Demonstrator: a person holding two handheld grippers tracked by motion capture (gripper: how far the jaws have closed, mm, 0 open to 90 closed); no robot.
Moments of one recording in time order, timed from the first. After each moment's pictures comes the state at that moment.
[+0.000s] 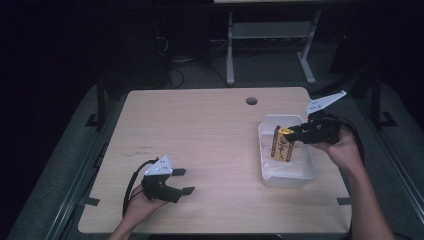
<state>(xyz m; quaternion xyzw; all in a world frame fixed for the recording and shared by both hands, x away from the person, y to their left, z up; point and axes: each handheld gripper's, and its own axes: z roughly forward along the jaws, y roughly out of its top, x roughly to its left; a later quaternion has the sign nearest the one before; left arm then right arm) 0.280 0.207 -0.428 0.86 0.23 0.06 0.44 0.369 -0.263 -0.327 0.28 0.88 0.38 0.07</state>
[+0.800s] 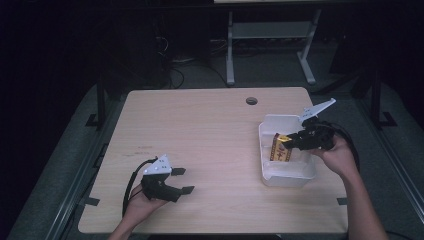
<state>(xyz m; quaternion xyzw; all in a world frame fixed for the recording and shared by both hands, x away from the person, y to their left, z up) 0.280 0.209 -0.427 0.86 0.24 0.06 0.45 0.372 -0.258 -0.355 0.30 0.89 0.33 0.05</state>
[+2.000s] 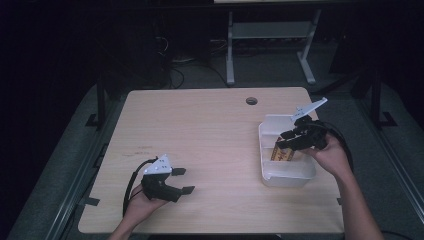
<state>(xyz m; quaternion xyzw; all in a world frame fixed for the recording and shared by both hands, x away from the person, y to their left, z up) 0.281 0.208 -0.427 0.86 0.24 0.06 0.45 0.374 -0.239 -0.352 0.30 0.89 0.33 0.07</state>
